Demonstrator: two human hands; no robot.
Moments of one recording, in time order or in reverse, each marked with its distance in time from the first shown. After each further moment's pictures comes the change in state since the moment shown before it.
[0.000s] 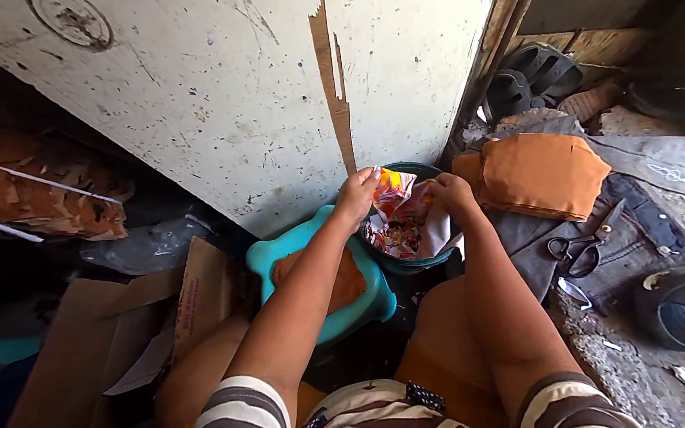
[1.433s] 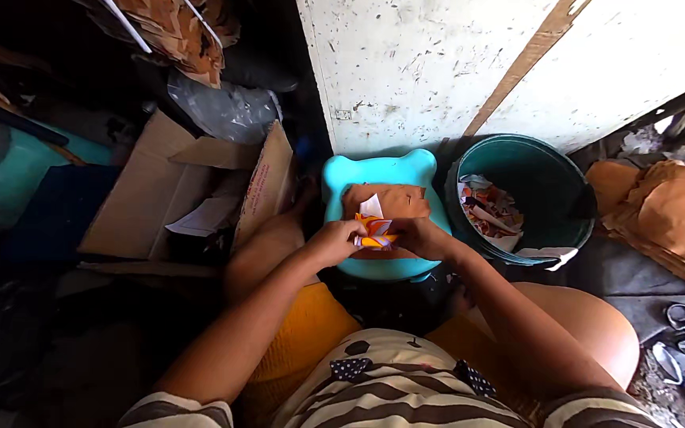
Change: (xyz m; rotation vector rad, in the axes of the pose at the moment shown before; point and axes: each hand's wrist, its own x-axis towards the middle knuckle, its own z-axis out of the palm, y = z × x) left_hand -0.216 -0.115 -0.159 0.526 -0.133 -0.420; right_hand -0.105 -0.072 0.208 -0.180 -1.063 -0.487
